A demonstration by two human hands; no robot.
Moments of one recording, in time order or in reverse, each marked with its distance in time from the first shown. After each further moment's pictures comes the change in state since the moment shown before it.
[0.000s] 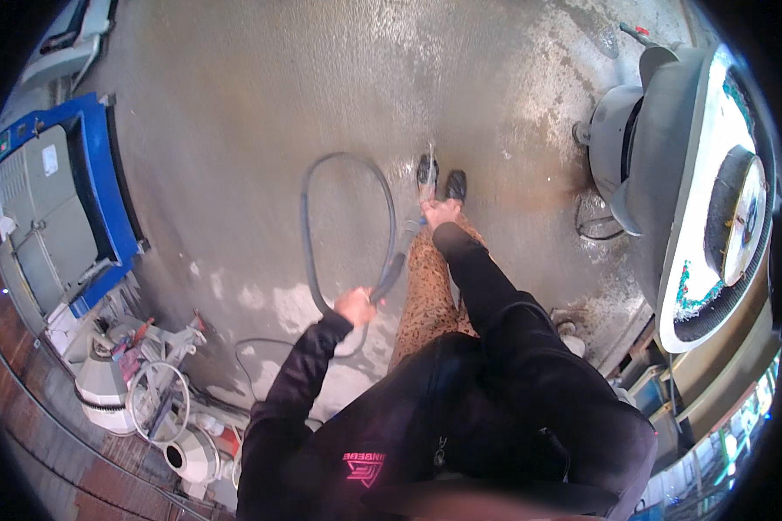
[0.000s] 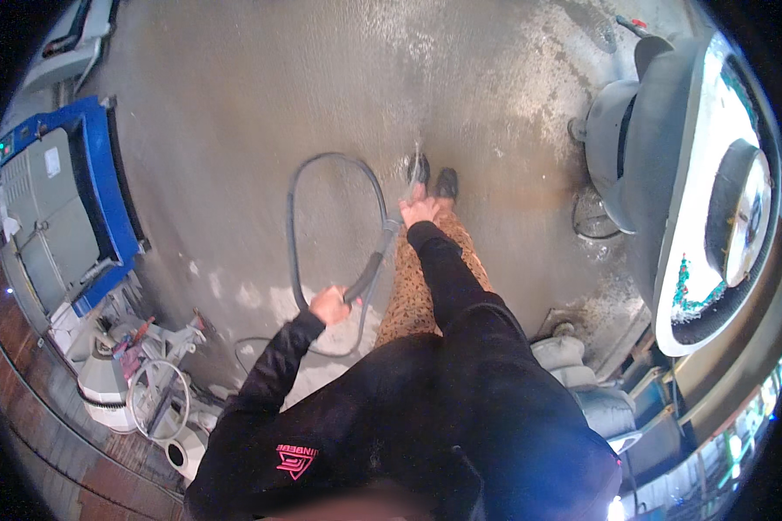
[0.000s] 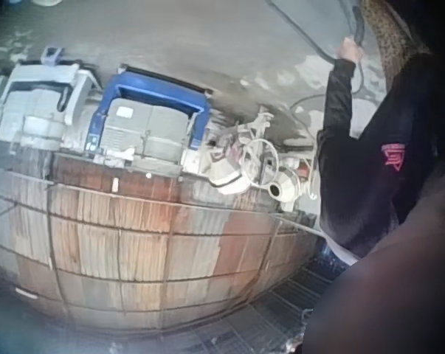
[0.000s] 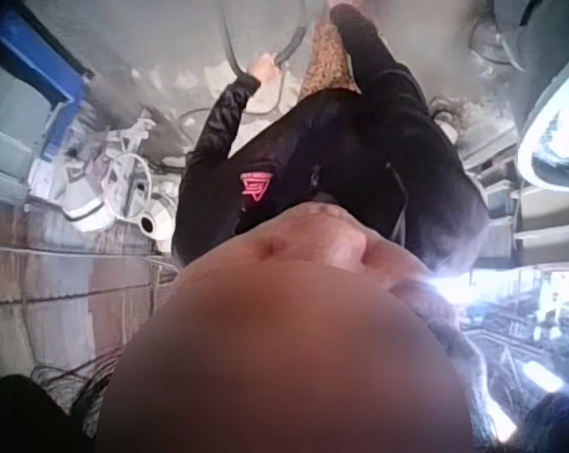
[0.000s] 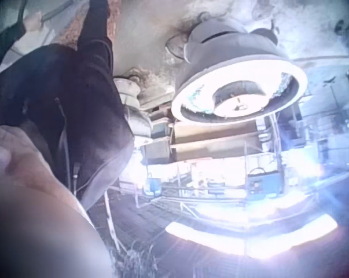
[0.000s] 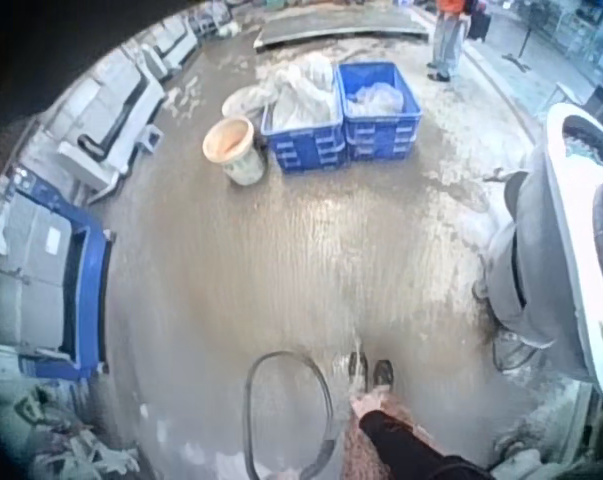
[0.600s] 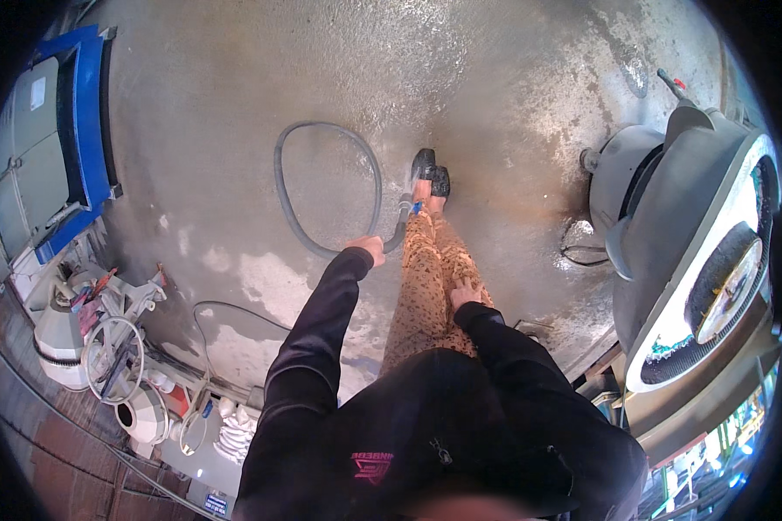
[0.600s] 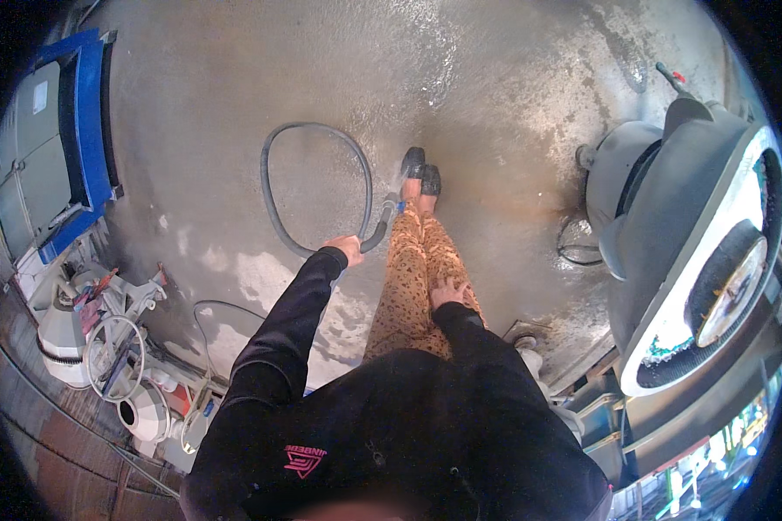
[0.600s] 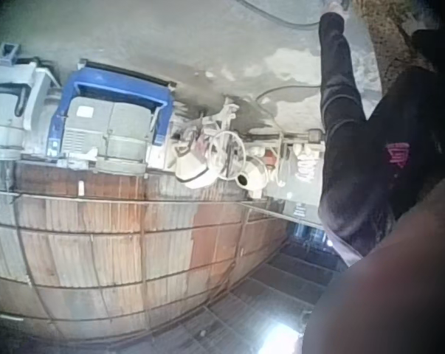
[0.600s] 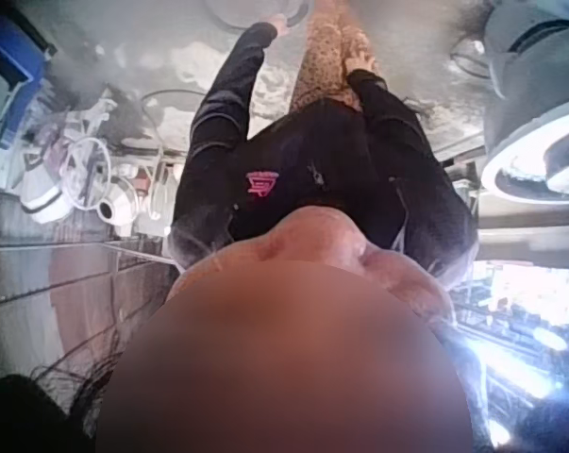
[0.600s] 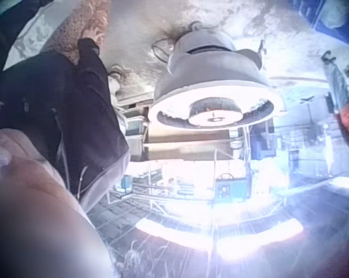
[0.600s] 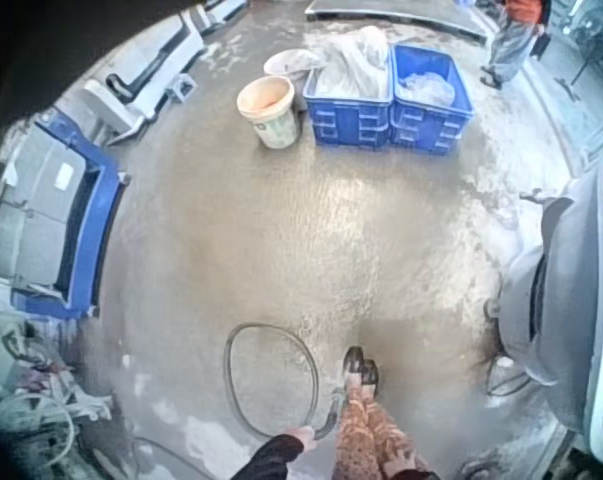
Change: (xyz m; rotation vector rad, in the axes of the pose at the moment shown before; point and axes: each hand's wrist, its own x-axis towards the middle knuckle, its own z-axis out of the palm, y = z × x) left_hand 0.151 0.003 0.001 0.217 -0.044 -0.112; right_hand -0.123 0.117 -0.056 -1.099 -0.787 -0.266
